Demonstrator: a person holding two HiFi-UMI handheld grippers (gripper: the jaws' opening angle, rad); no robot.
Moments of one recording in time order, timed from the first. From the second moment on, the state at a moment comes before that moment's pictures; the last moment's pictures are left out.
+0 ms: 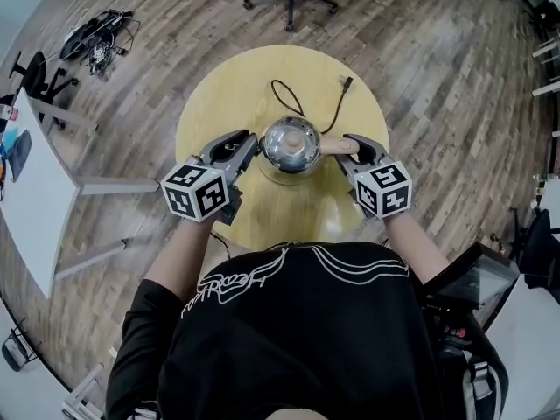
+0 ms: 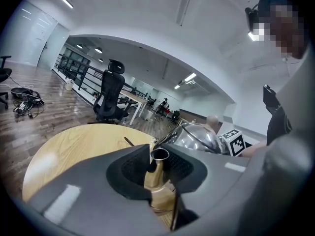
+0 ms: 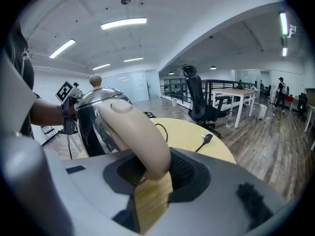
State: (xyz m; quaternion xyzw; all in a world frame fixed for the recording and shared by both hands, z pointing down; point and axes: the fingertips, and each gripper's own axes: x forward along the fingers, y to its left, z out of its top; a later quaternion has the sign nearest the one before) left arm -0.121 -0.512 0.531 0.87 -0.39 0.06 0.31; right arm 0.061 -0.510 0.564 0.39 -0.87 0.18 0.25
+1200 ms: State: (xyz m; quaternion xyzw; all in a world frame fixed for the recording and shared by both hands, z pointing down) left arm -0.141 -0.475 0.550 0.83 -0.42 -0.02 0.36; right arm 0.091 -0.480 0.581 0.45 -0.83 0.22 0.23
